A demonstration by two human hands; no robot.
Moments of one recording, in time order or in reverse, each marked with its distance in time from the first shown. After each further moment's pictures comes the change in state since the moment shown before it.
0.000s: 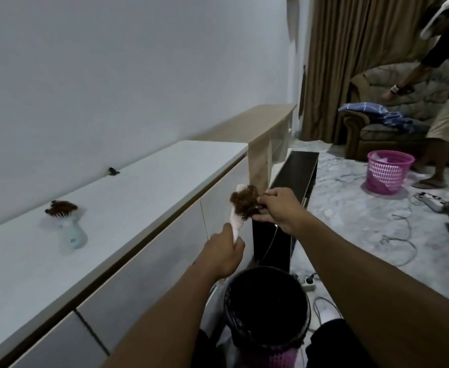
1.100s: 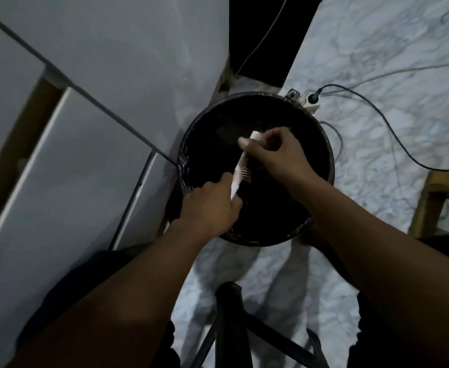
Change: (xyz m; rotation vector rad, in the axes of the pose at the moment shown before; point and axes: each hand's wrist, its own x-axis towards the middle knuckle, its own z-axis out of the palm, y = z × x) left_hand 0.093 -0.186 0.319 0.156 -0.679 -0.174; right_hand 0.171 0.405 -0.057 -0.411 0.152 0.473
